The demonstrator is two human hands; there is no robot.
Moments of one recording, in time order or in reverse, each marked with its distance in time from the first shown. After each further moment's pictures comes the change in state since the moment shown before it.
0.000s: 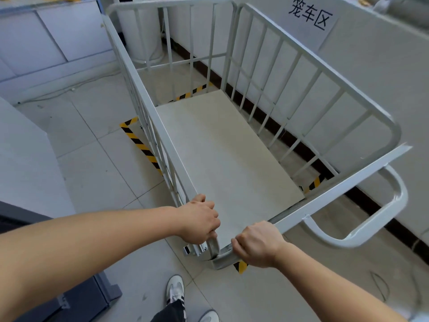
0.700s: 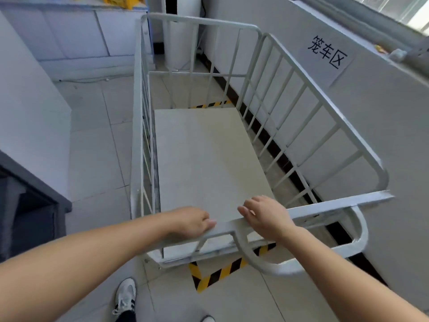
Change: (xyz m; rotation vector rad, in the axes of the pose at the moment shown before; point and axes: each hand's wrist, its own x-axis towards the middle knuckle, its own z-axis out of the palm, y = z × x) left_hand 0.107 0.101 -0.052 -0.834 0.037 -0.533; right_hand -0.047 0.191 -0.025 0.061 0.123 0.007
